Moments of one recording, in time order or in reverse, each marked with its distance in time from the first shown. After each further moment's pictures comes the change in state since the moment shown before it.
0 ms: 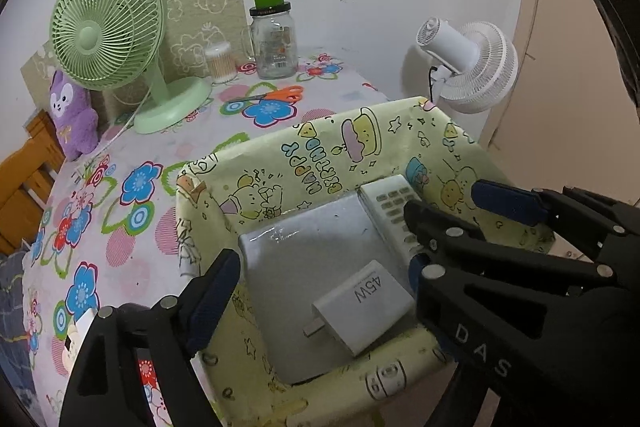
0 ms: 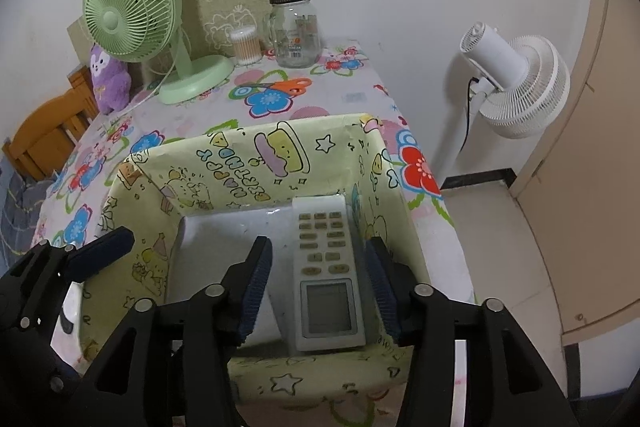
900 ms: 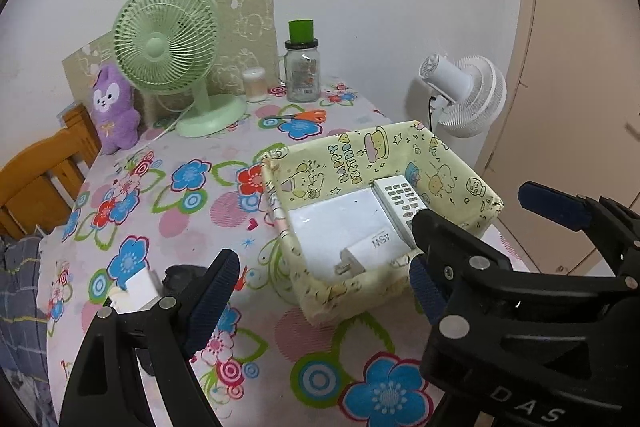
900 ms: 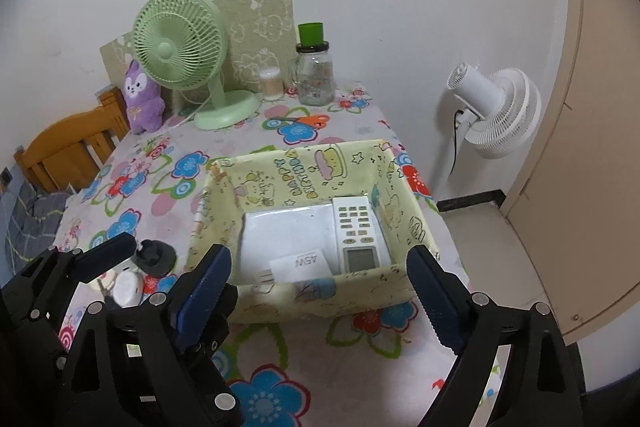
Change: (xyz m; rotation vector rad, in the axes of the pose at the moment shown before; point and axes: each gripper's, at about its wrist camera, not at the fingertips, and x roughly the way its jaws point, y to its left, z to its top) left arm -0.089 0.032 -0.040 -0.051 -0.103 0.004; right arm -0.098 0.051 -0.042 -0.020 -0.154 -0.028
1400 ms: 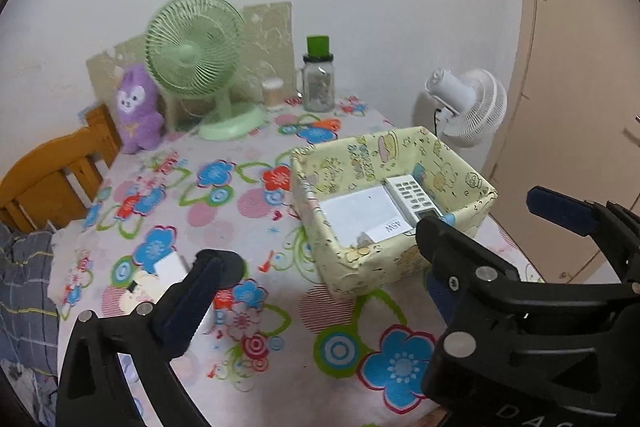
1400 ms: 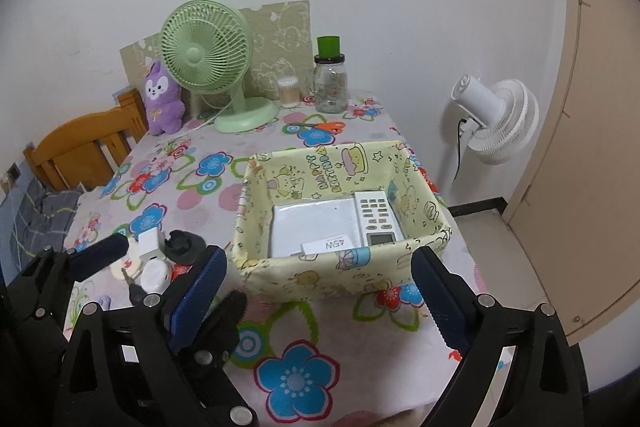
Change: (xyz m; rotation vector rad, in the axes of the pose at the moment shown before) left arm -0.039 0.015 -0.023 -0.007 -0.064 0.034; right arm -0.036 0.029 -0.021 -0.010 -0.048 0.010
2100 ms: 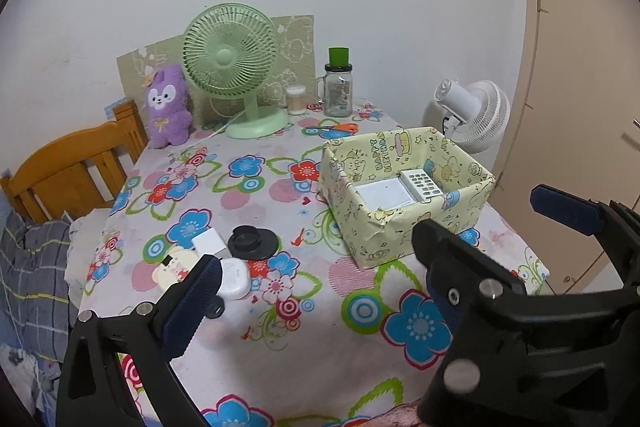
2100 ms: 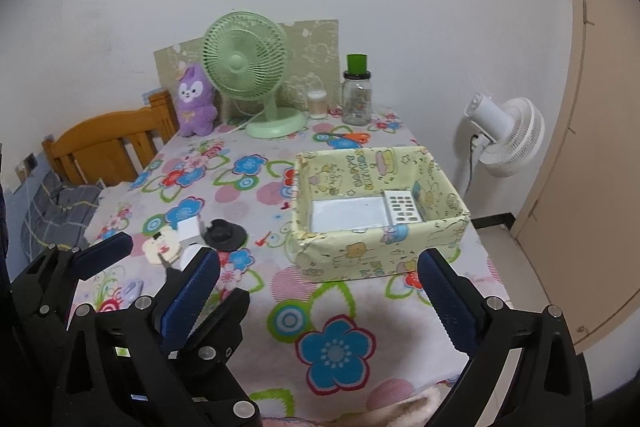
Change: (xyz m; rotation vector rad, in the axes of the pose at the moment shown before) left arm -0.048 0.026 -0.034 -0.029 -0.040 0.029; right arm -0.045 0.042 -0.031 -0.049 -0.064 0.062
